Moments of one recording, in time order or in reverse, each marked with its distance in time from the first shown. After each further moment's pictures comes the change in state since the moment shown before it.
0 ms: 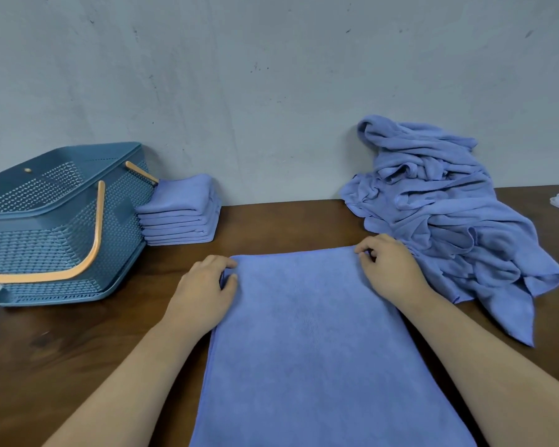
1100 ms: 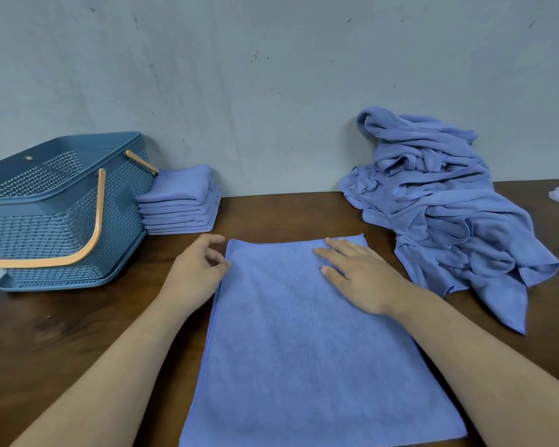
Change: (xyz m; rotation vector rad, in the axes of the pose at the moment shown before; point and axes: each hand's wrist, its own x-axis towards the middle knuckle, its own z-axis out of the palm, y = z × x) left_hand 0.012 -0.008 -0.003 -0.360 0.034 -0.215; right_hand -0.026 -0.035 0.001 -0.306 -0.455 -0.242
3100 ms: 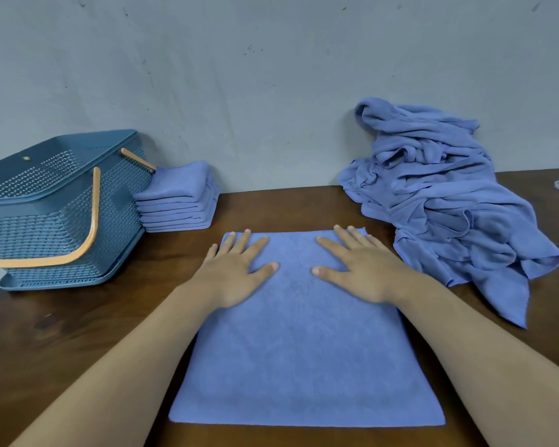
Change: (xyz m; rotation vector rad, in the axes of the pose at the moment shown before) left_hand 0.002 0.035 0.038 0.685 -0.408 0.169; right_hand 0.005 0.009 -0.007 -0.010 -0.144 0.092
